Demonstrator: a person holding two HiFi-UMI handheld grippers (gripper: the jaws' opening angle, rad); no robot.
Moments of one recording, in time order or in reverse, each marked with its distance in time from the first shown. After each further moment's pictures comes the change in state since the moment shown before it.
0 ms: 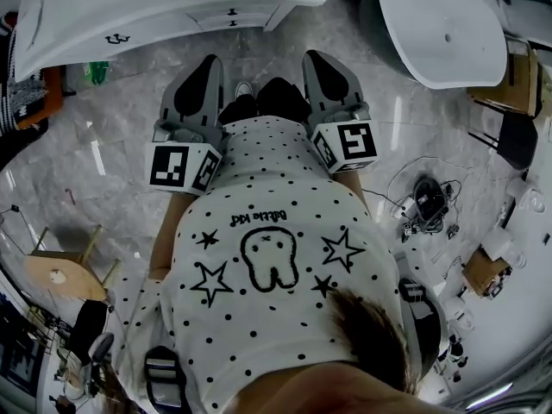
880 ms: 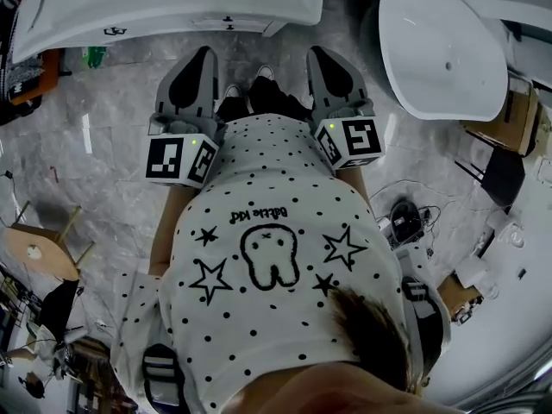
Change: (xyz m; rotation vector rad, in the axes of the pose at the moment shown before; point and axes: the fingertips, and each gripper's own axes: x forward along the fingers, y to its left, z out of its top) left arm -0.018 0.025 0.005 -0.051 -0.112 0.152; right arm 0.018 0.007 0.013 -0.092 0.000 0.114
